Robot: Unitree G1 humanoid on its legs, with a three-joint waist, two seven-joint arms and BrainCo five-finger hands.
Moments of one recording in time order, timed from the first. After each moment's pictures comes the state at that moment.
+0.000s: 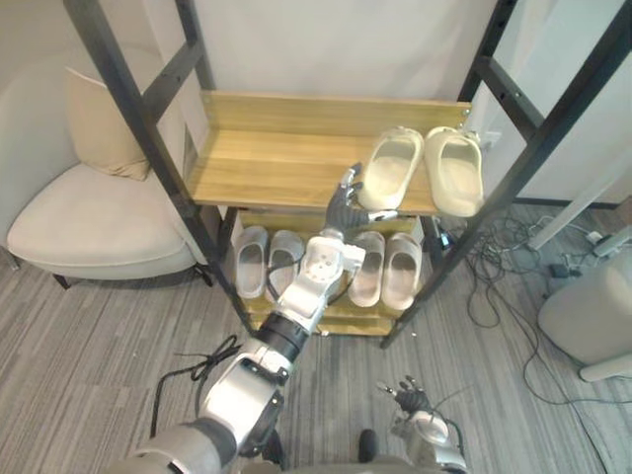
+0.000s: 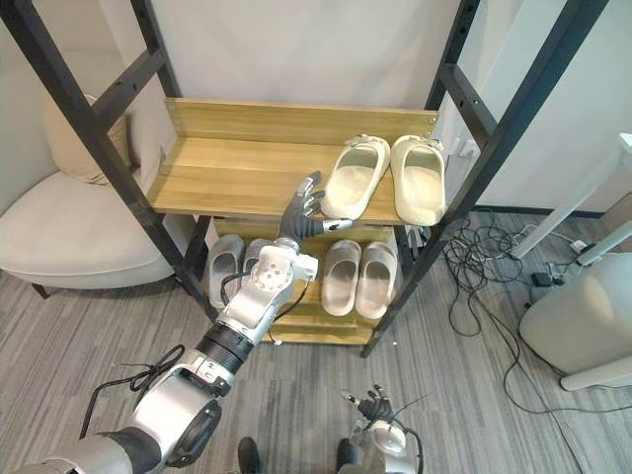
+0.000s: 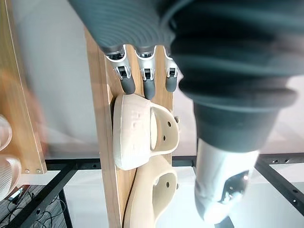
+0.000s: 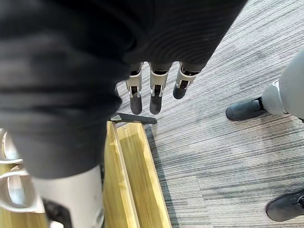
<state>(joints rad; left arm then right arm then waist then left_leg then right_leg) -0.72 -0.11 -0.30 0.57 -0.08 -0.04 0.26 -0.01 0.05 -0.12 0.88 0.20 -0.05 -0.17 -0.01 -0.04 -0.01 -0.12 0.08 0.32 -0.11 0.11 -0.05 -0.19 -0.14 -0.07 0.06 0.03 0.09</state>
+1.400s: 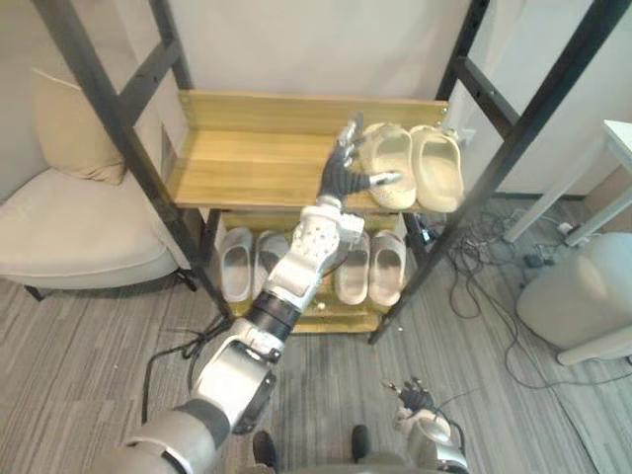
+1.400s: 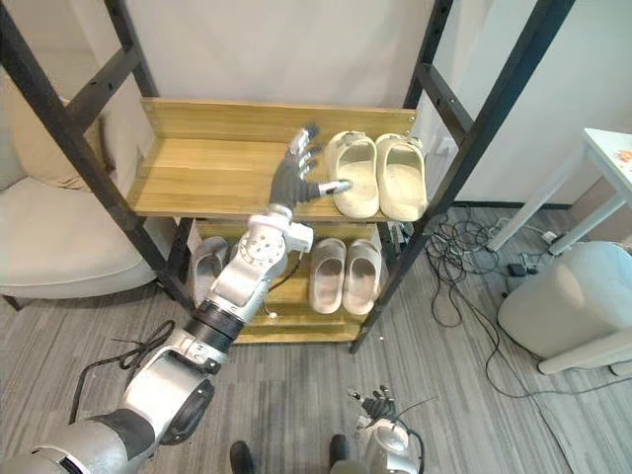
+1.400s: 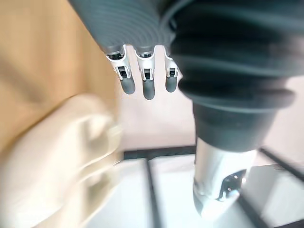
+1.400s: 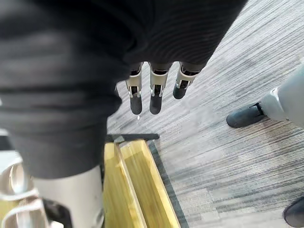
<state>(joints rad) -0.80 -0.01 -0.30 0.35 -0.12 -0.06 0.26 -0.02 0.07 -0.19 0.89 0.20 -0.05 -0.17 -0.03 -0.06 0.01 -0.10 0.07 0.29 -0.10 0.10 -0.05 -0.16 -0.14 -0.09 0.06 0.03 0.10</state>
